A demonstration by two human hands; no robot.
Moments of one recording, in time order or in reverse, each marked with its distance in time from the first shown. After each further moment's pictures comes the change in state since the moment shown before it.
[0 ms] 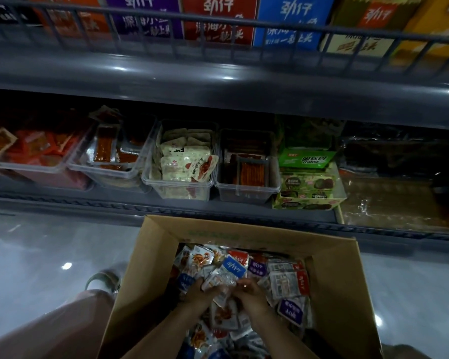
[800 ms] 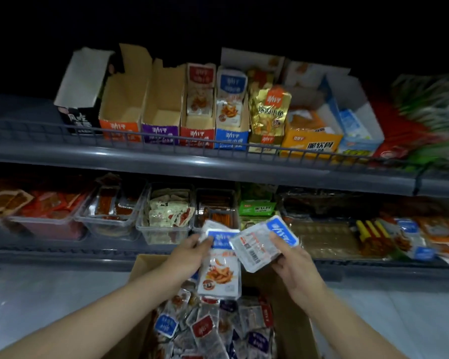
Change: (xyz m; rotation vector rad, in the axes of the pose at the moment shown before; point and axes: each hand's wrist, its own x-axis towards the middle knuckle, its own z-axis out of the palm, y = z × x) left_hand -0.209 0.136 -0.034 -0.104 -0.079 0.666; right_hand -0.248 -0.176 -0.089 0.374 -0.021 -0.592
